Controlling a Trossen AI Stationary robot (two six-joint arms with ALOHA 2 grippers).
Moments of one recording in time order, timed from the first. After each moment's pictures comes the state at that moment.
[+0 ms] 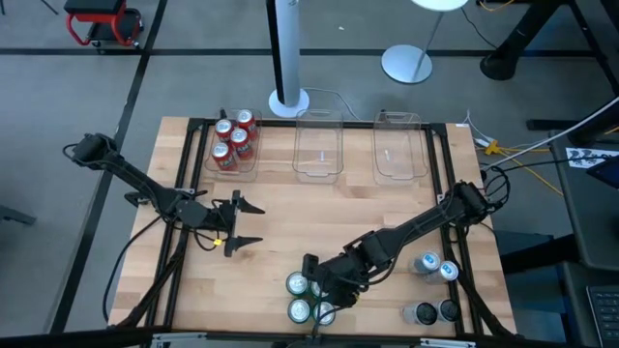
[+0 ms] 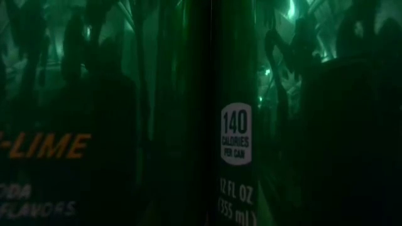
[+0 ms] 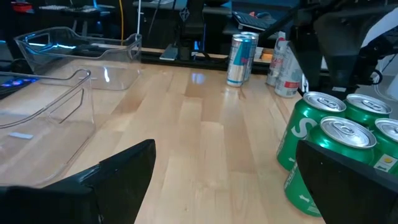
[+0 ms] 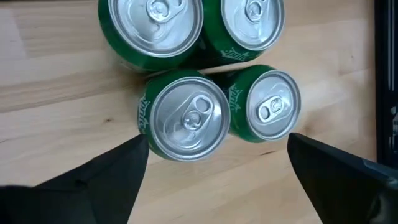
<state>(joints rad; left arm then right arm) -0.50 0.88 0.25 0.41 -0.50 -0.21 0.49 1.98 1.81 -0.87 0.01 -0.97</state>
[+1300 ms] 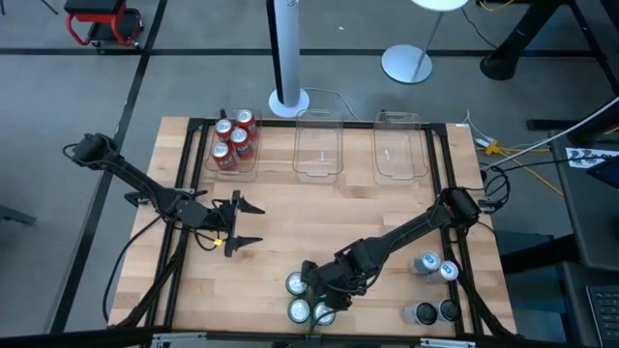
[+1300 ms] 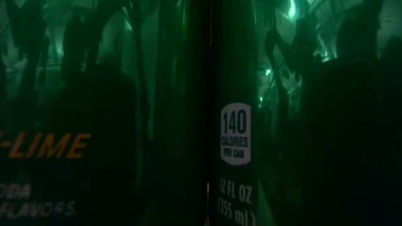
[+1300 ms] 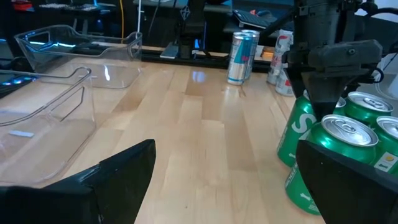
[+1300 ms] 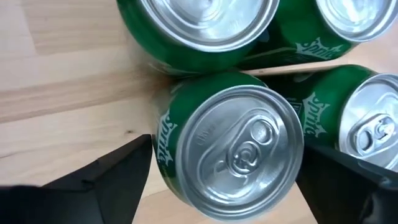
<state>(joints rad) -0.50 0.88 0.25 0.40 -0.50 -0.21 0.49 2.06 1.74 -0.82 -0.05 -0.95</state>
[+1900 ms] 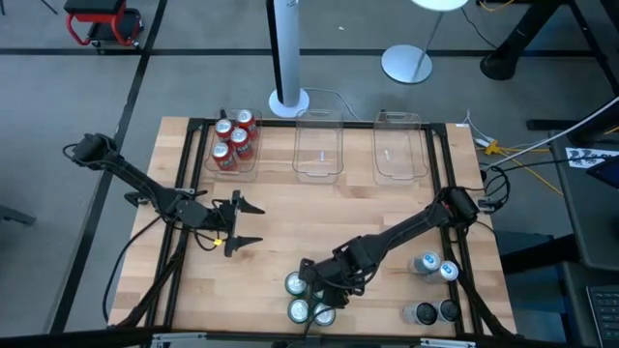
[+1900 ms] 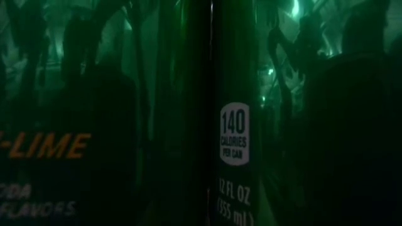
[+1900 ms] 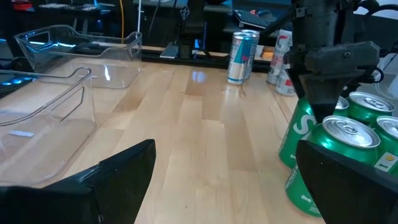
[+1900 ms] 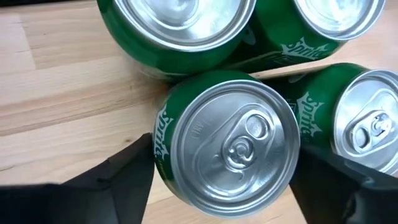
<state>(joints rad) -0.50 0.88 0.25 0.40 -0.50 -0.21 0.46 2.07 1.74 -0.81 -0.10 -0.93</state>
